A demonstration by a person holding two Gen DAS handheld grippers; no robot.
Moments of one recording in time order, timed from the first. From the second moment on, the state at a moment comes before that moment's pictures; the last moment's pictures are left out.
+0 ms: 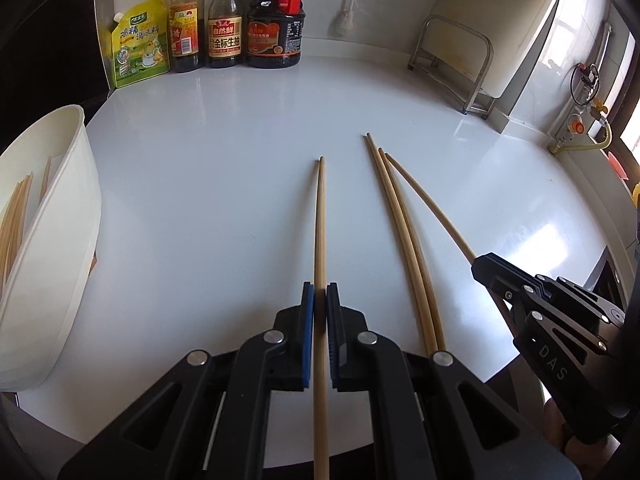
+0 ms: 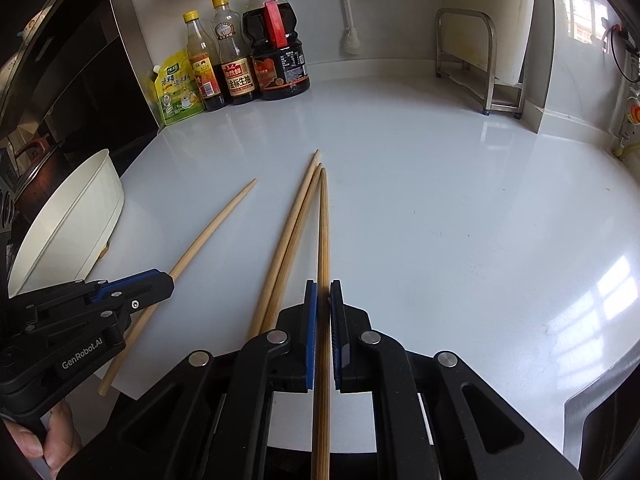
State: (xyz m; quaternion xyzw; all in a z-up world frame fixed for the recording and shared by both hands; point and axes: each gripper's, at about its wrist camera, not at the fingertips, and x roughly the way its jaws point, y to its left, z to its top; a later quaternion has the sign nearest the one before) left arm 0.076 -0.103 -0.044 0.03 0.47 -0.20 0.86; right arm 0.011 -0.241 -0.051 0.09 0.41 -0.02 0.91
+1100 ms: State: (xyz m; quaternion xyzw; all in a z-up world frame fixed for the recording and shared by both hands) left arm 0.081 -0.117 -0.061 0.09 0.46 -0.18 0.87; right arm 0.024 -0.227 -0.070 0.00 0.43 -0.04 0.90
